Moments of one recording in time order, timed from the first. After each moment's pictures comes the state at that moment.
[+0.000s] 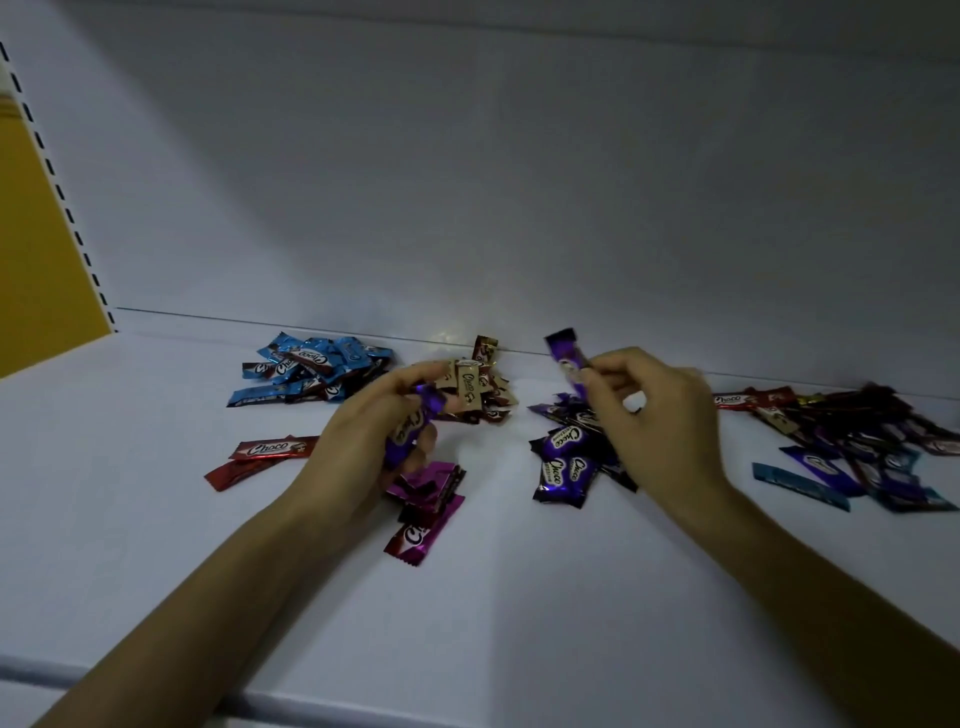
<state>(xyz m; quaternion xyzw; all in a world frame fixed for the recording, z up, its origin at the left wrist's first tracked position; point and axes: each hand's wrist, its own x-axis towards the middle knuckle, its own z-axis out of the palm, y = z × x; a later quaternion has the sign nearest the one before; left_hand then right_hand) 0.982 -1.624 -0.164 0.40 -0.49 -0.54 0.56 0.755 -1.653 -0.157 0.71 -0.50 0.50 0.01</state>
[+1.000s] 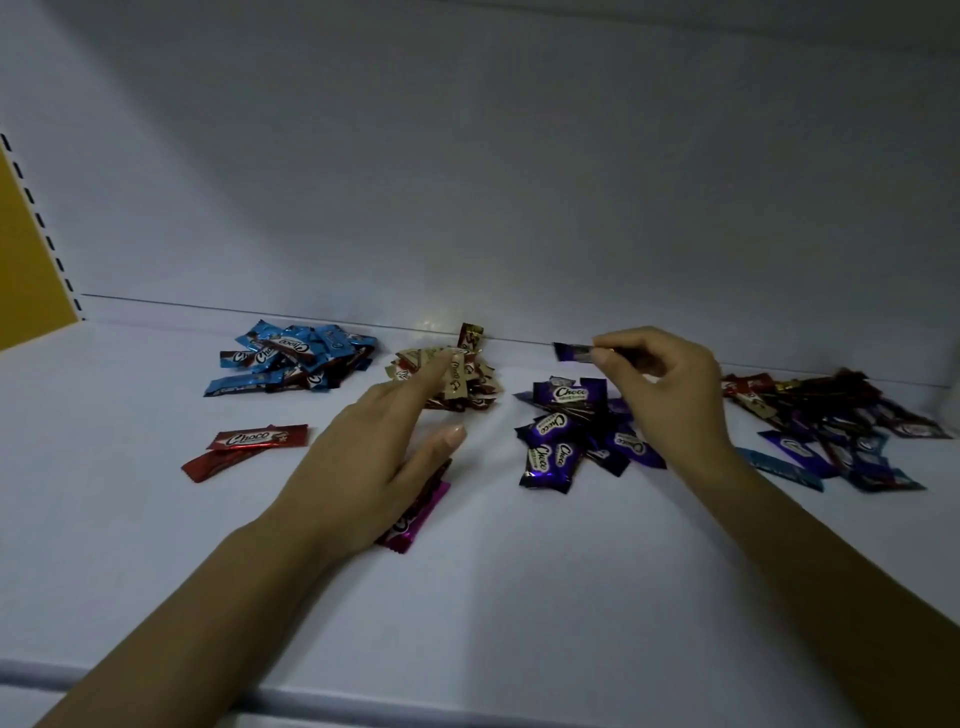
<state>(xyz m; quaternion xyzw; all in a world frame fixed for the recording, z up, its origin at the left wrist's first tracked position) 0.987 -1.623 -0.188 0.49 -0.80 -0.05 0.34 0.734 -1.666 -0.154 0.68 -0.48 0.54 -0.10</state>
